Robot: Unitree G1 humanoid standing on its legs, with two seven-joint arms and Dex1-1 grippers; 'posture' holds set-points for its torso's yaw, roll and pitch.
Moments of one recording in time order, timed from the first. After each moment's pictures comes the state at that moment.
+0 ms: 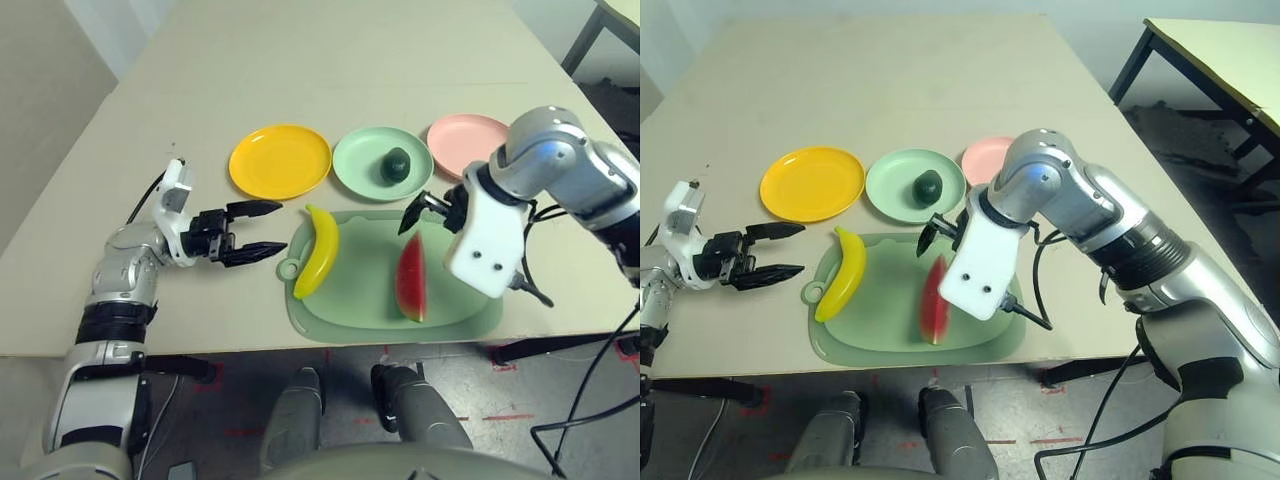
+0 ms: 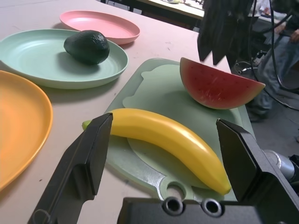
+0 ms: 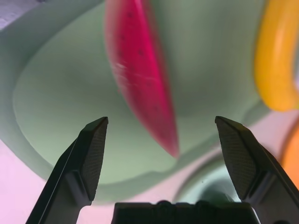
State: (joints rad) left arm -0.46 0.66 0.13 0.45 -0.51 0.12 -1.55; right arm -1.00 -0.85 0.70 0.02 -0.06 -0.53 1.61
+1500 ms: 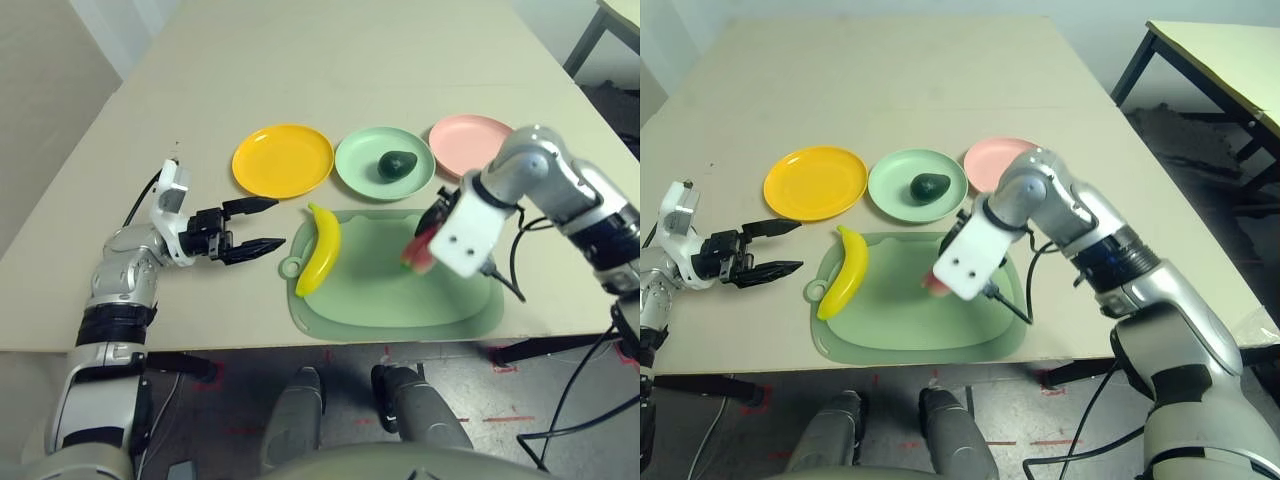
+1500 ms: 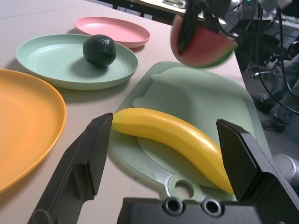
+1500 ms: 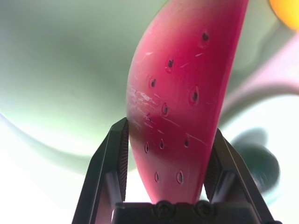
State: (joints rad) left arm -0.46 0.65 0.14 0.48 -0.51 0.06 -1.53; right arm -1.12 -0.74 0.61 0.41 -0.25 -0.53 1.57
